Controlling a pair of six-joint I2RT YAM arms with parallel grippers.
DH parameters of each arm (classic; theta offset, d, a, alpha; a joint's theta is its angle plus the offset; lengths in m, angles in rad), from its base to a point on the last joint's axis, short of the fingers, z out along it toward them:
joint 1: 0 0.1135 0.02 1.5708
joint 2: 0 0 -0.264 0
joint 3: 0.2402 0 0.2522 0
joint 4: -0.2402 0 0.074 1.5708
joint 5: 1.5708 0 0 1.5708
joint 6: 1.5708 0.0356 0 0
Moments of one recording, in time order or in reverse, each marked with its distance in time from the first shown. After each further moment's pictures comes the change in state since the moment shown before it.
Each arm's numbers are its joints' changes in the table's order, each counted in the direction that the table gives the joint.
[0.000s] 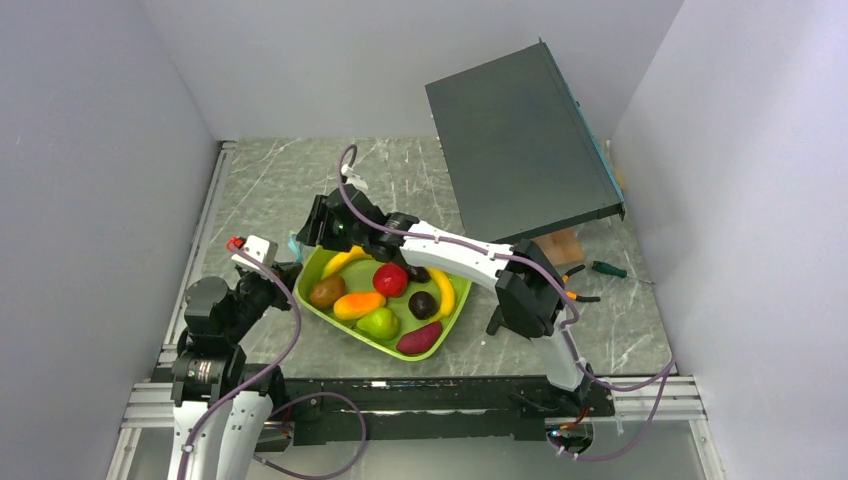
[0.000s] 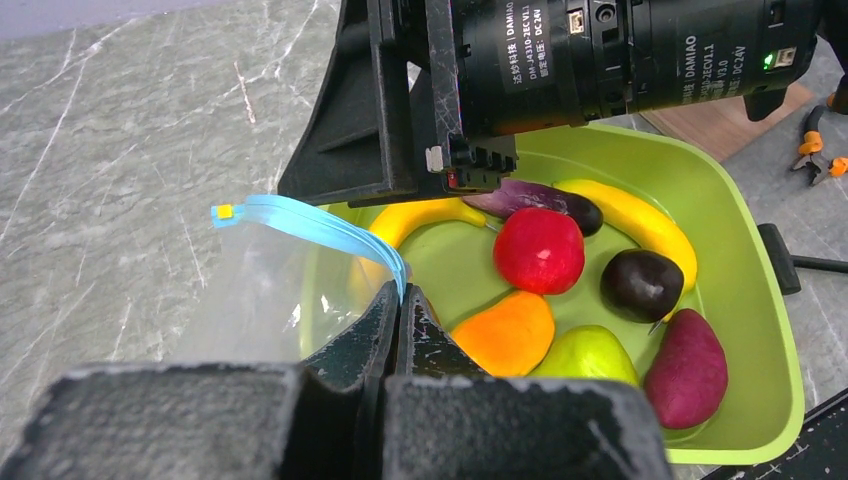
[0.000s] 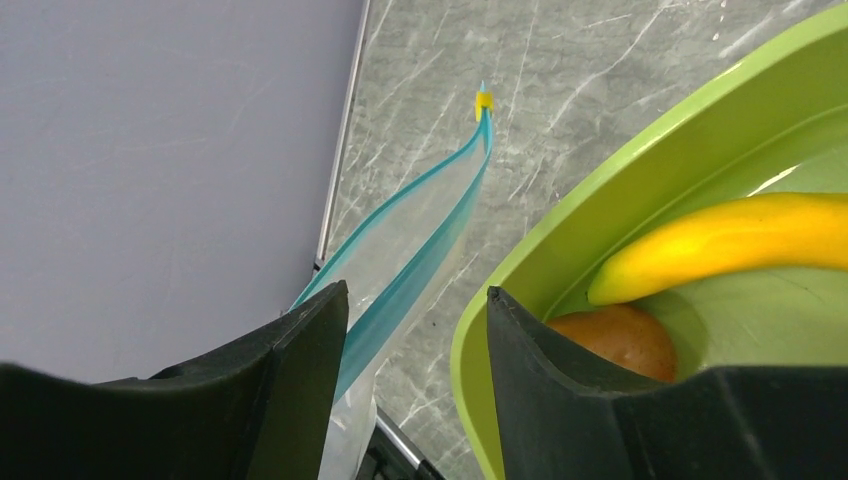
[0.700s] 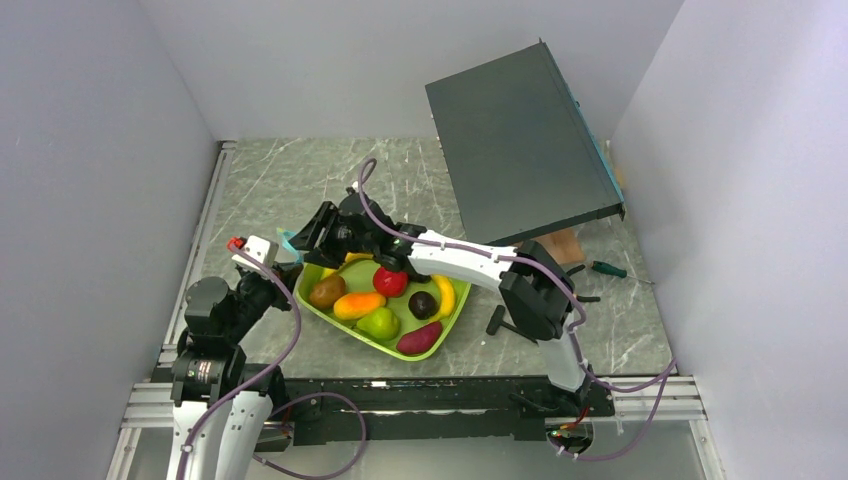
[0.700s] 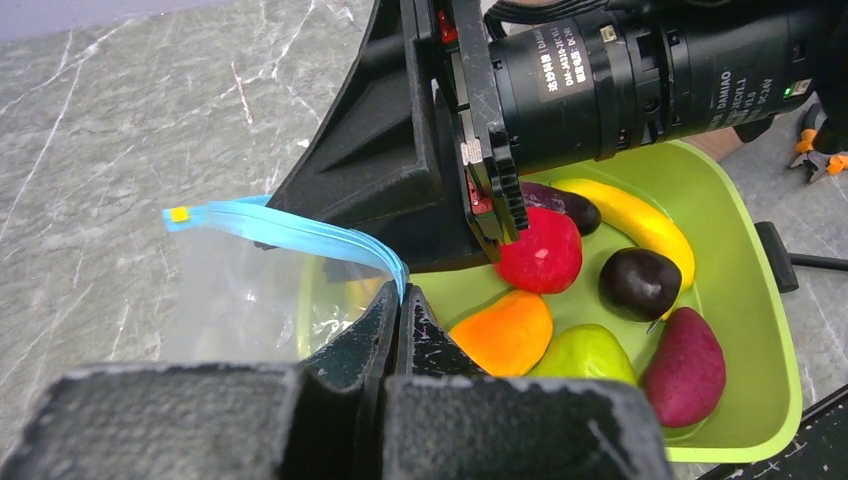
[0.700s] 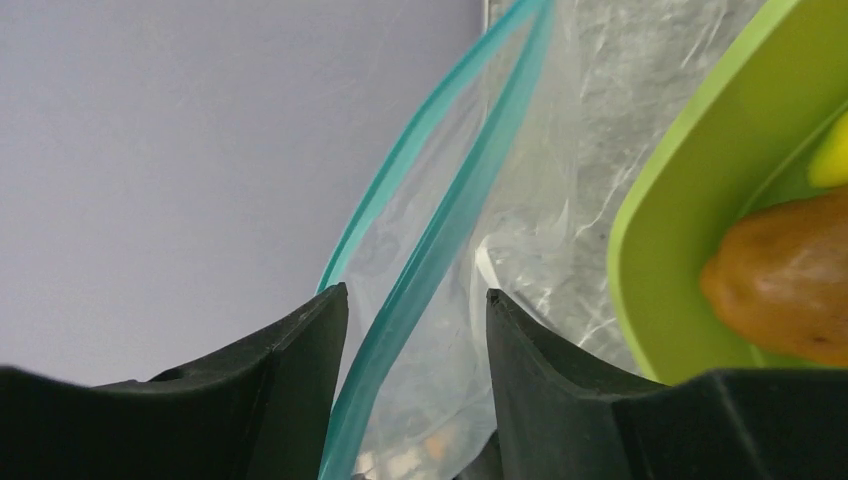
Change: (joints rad) left arm -0.009 0.000 0.000 0.000 -0.003 0.000; right arm -0.001 0.060 -0.170 0.211 -0.229 0.388
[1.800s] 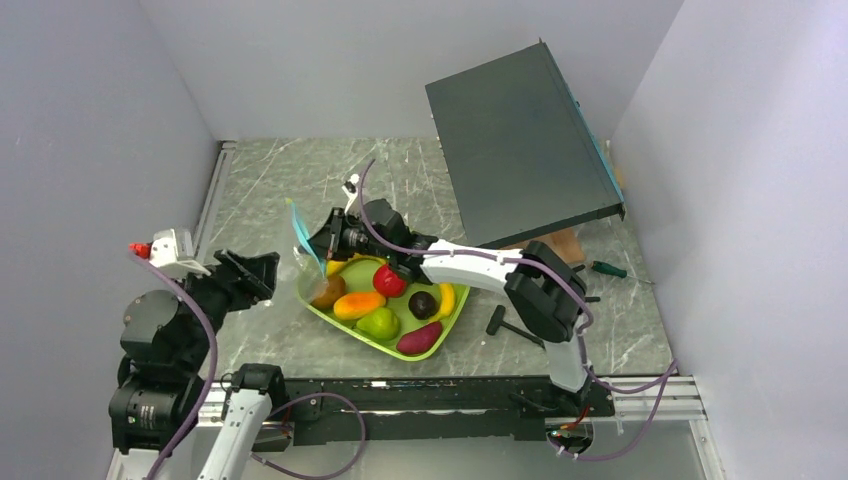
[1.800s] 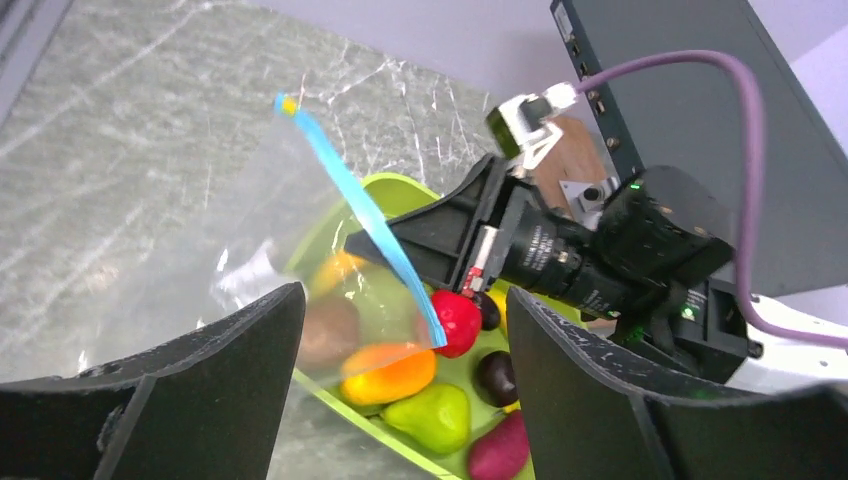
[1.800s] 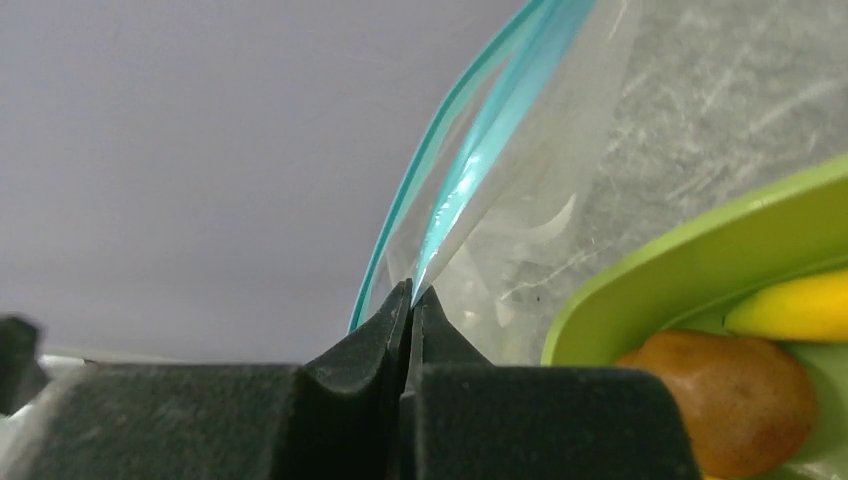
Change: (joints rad) left arm -0.015 -0.077 0.475 -0.342 -0.301 -0.431; right arm -0.023 0.046 -0.211 0.377 -0.072 -0.346
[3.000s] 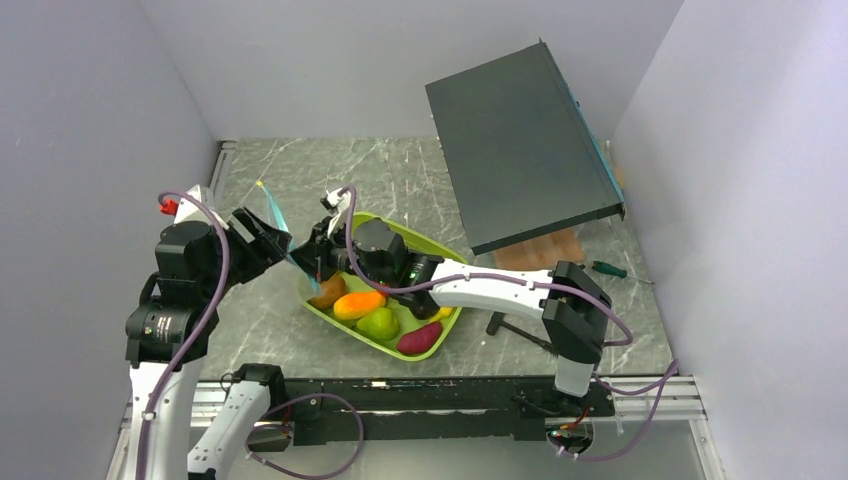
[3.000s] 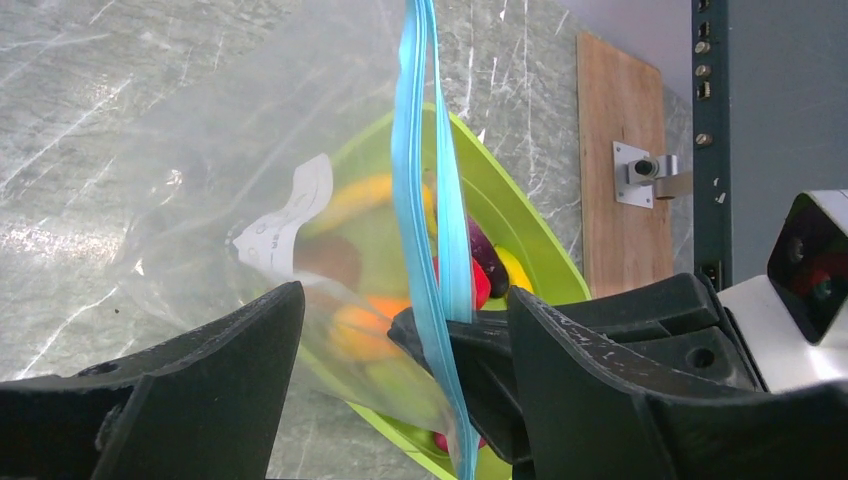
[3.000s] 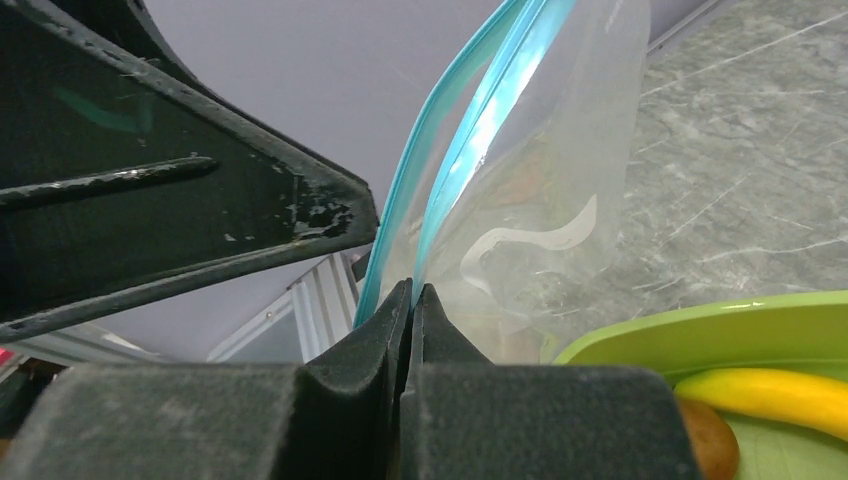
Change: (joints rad) left arm 0.000 -0.309 0.094 -0.111 -0.047 -0.182; right arm 0.164 0.190 -0.026 -0.018 0.213 -0.508
